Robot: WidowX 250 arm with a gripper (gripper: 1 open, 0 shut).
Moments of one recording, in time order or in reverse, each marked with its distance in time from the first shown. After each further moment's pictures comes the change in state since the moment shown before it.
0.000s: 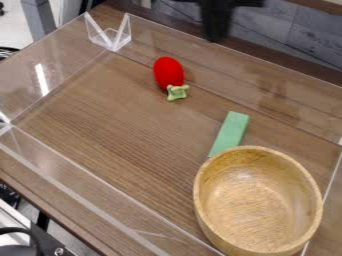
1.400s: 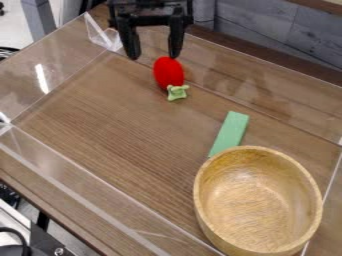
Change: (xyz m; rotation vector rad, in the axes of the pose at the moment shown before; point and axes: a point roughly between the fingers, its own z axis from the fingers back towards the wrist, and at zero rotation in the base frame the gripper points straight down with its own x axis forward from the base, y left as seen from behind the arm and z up) arm 0.003 0.103 -0.030 -0.076 -0.061 0.366
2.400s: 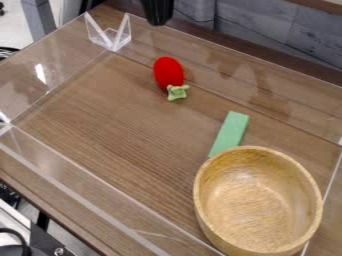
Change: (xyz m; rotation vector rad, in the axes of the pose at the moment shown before) arm 0.013 -0.013 0.034 -0.014 -0.016 -0.208
